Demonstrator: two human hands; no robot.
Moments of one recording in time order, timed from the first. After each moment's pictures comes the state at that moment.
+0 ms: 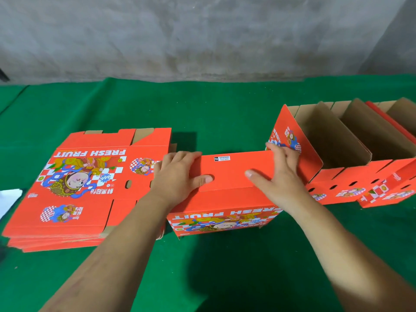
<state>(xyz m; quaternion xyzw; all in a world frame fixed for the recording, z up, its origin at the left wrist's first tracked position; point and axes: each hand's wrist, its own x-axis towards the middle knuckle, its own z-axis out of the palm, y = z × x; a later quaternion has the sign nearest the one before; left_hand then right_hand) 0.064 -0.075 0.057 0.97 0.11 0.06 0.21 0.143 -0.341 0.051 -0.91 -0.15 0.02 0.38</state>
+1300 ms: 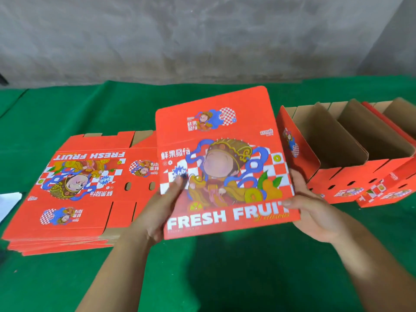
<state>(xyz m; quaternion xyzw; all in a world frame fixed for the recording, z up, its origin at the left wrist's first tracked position) 0.002 -0.083 0.038 0.55 0.21 -0.07 0.81 0.114 -0.398 0.060 -0.57 -0.07 0.36 0.74</state>
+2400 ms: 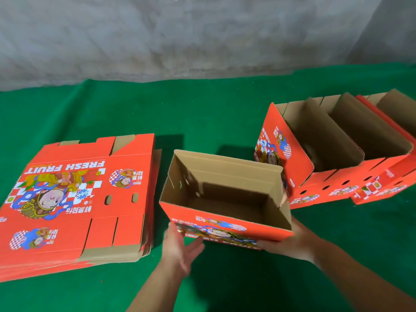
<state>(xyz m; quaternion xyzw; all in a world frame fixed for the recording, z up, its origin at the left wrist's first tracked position) 0.029 -0.143 -0.077 0.37 0.50 -0.01 0.78 0.132 -0.433 -0.058 -0.83 -0.14 0.28 0.47</state>
